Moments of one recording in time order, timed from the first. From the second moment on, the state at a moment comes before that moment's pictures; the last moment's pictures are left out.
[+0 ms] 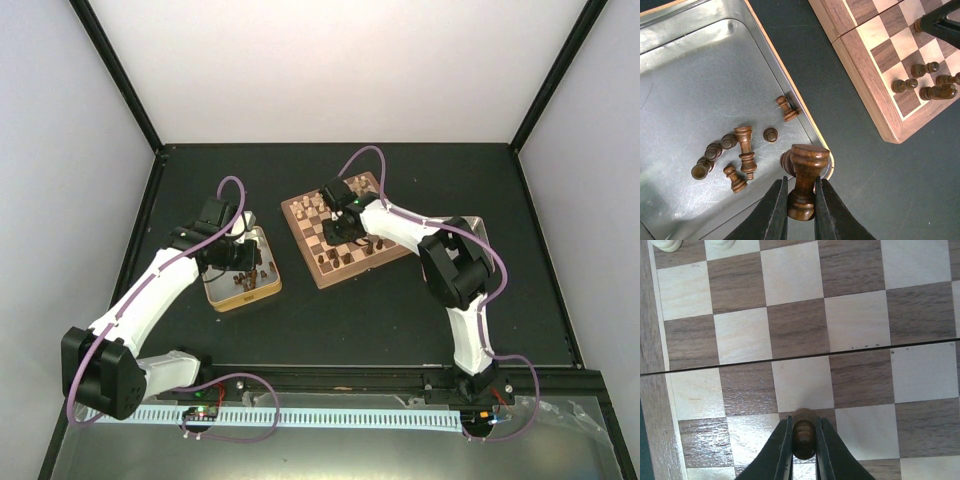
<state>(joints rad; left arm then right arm) -0.31 1.19 0.94 -0.82 0.17 -0.31 0.68 2.07 1.56 -0.64 0.05 0.37</state>
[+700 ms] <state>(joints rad) -0.31 1.19 0.92 -0.80 0.19 -0.31 0.68 1.97 1.47 -0.69 0.04 0.35</state>
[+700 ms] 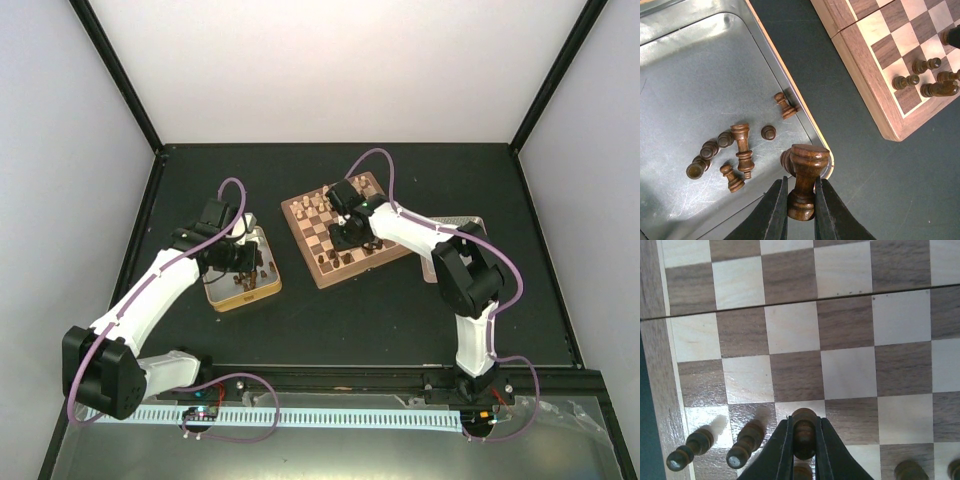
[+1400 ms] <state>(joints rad) -0.31 1.19 0.91 -0.80 0.19 -0.32 0.68 1.99 1.47 -0.72 0.01 0.32</state>
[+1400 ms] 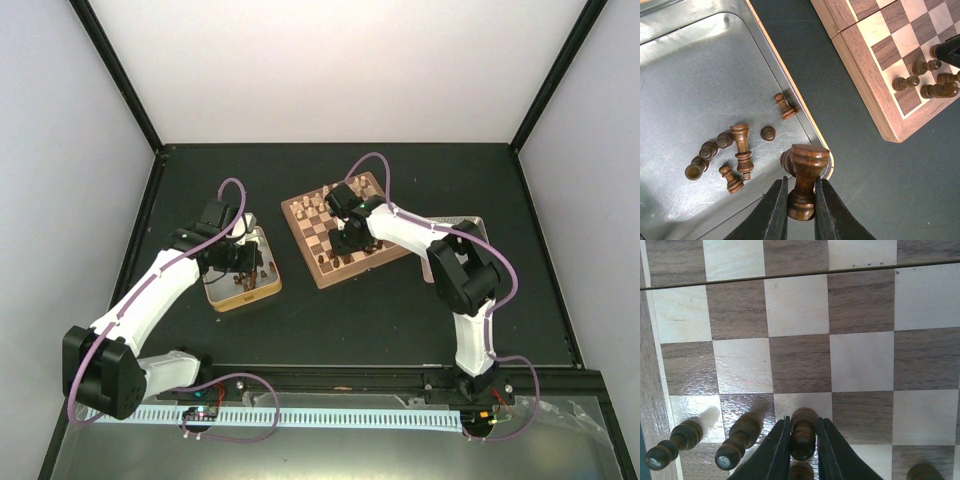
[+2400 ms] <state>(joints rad) -0.31 1.12 0.96 -0.84 0.28 -0.30 0.83 1.61 1.06 -0.02 -0.41 0.28</state>
